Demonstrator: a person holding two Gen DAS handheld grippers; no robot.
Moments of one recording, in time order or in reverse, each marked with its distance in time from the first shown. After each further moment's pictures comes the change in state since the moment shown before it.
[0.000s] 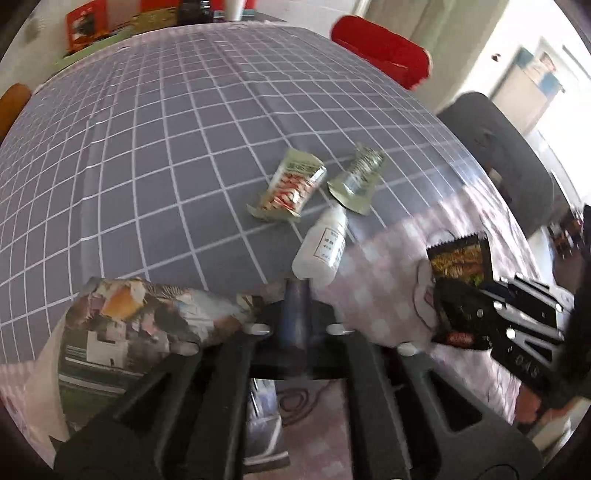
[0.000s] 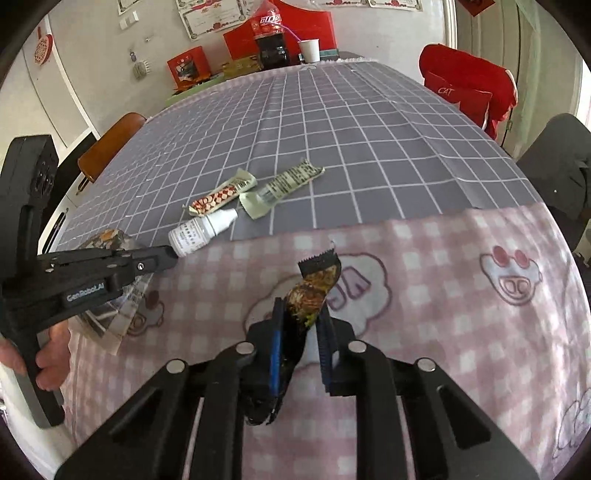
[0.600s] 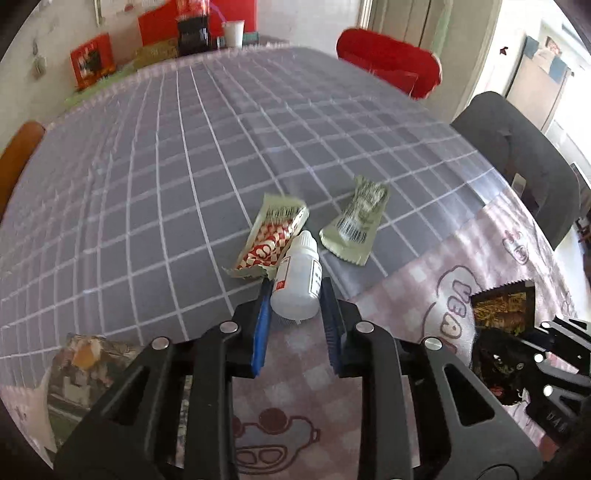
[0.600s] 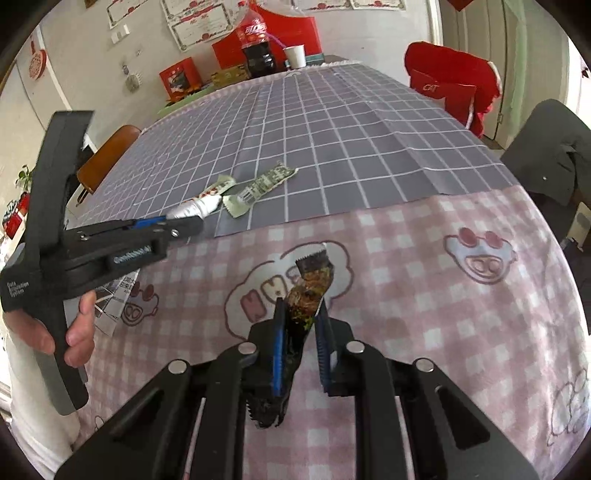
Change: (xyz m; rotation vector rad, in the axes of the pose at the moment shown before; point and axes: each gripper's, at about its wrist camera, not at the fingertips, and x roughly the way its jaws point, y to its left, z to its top) left arm 0.010 -0.033 0.022 0.052 -0.106 0.156; right arm -0.024 -0.022 -0.013 0.055 -0.020 0.003
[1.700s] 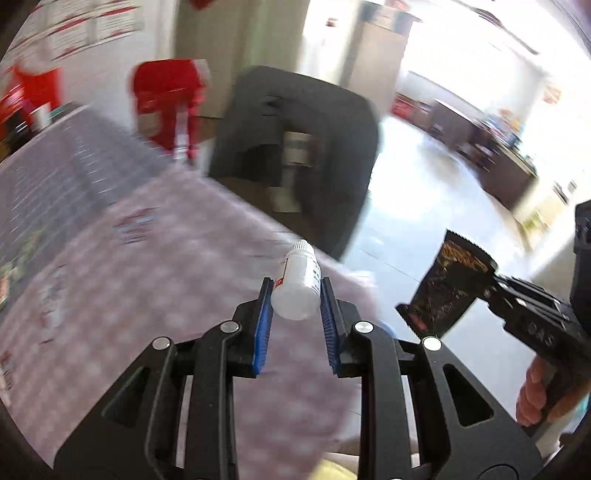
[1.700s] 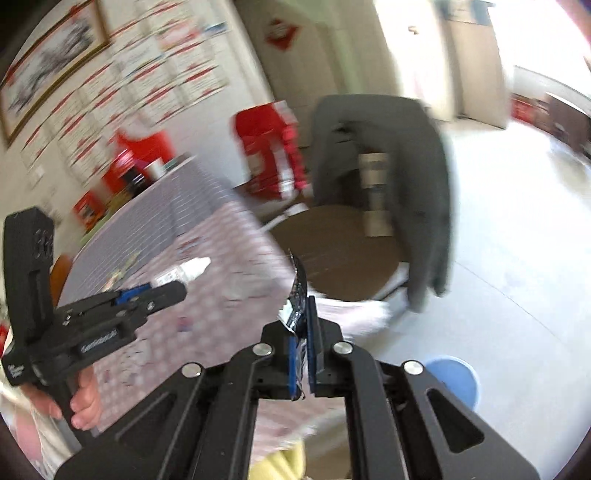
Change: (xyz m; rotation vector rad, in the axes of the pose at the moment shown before) left arm -0.107 -0.332 -0.085 0.388 -0.047 -0.489; right arm -0.255 -0.200 -0.174 0.450 -0.303 -0.269
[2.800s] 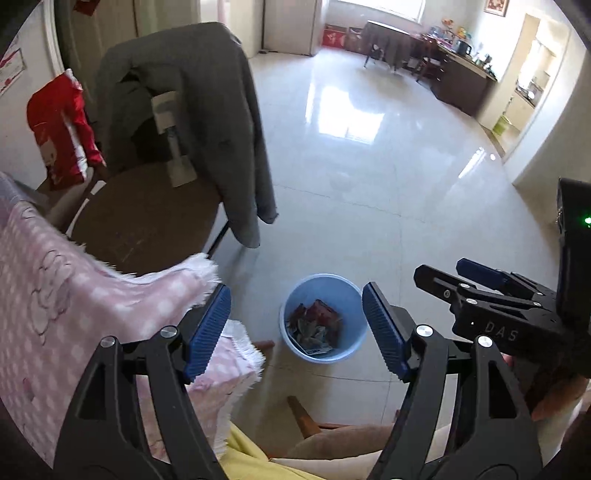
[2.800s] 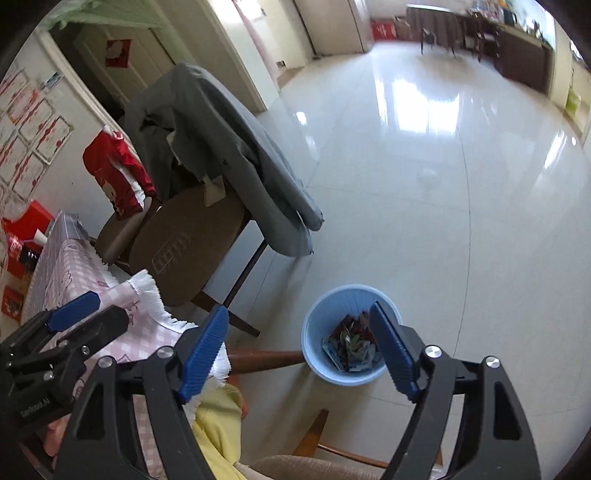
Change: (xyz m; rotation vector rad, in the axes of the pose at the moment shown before) left arm 0.116 -0.154 -0.005 0.254 0.202 -0.063; right arm -0.003 -0.193 -0.073 0.405 0.096 -0.305
